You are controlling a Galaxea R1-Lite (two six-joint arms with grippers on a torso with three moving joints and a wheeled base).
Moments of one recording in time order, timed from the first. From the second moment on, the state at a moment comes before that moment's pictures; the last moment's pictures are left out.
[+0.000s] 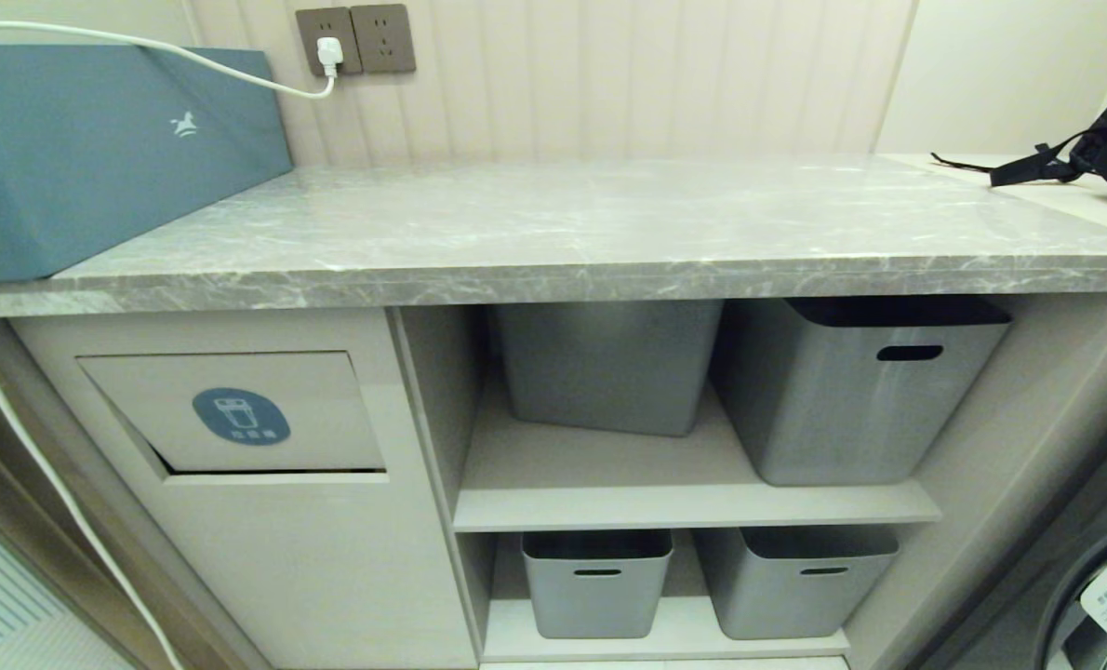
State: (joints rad) left arm -0.05 0.27 -0.05 0.05 -0.12 -0.02; right arm -0.01 0.00 -0.07 0.18 -0.03 0.04
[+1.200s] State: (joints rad) left arm 0.00 0.00 0.00 0.00 -0.01 0.01; right arm -0.01 0.00 -0.07 0.18 -0.03 0.04
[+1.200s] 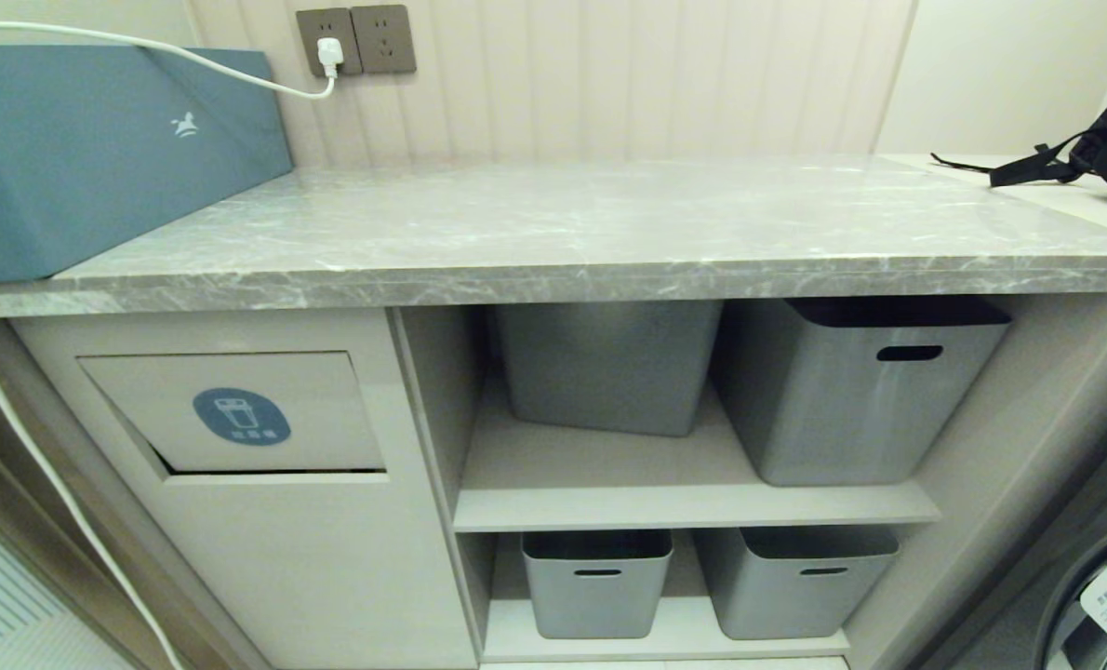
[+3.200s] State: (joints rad) left arm 0.00 0.00 0.00 0.00 0.00 -0.01; right arm -0.01 0.00 -0.07 0.18 -0.03 0.04
